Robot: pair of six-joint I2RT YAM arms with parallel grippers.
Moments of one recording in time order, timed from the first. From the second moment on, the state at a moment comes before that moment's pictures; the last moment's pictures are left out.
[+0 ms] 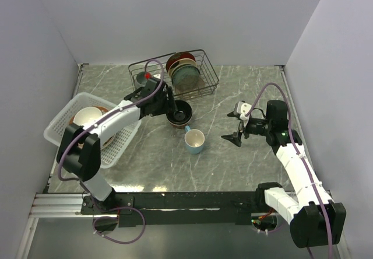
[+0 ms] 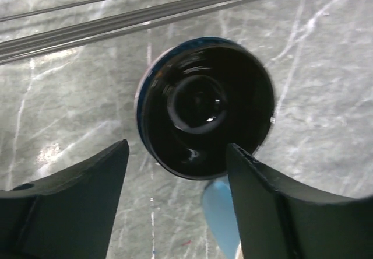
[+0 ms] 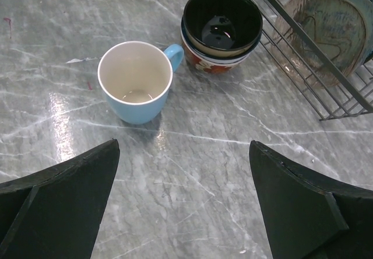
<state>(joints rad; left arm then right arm) -0.54 1.63 1.25 -0.39 -0.06 -0.67 0.06 0.95 0.75 -0.41 -1.01 -0.77</state>
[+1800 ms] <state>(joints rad) -0.49 1.58 1.26 -0.47 -0.03 -0.61 0.05 0.95 0.75 -0.43 -1.01 -0.80</state>
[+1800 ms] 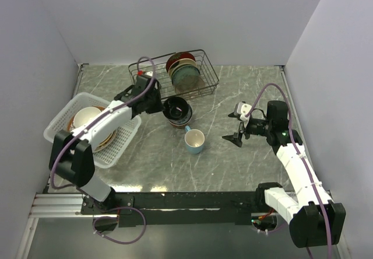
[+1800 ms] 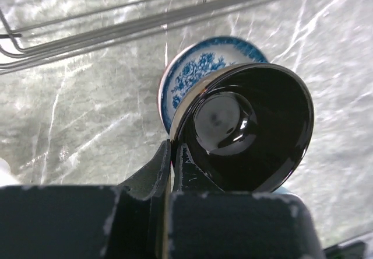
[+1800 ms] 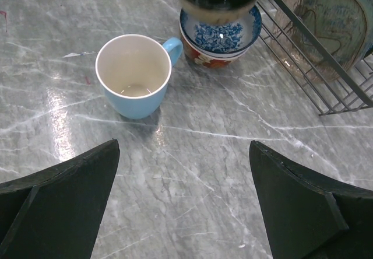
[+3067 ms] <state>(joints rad) -0.33 1.10 0.86 -0.25 0.25 -0.80 0.44 1.15 1.12 -0.26 -0.68 0.01</state>
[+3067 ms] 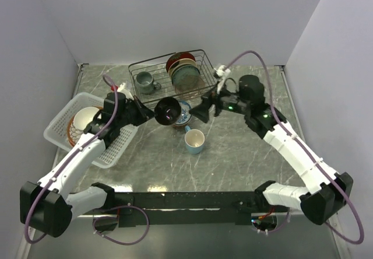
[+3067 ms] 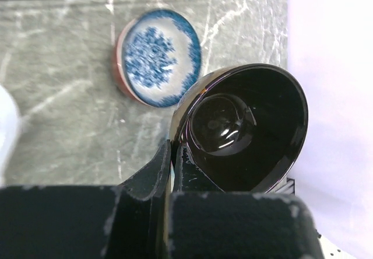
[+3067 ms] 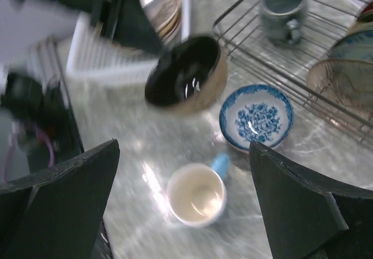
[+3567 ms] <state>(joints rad) -0.49 1.05 0.85 -0.21 0.07 -0.90 0.71 1.40 1.21 -0.28 -0.01 0.34</state>
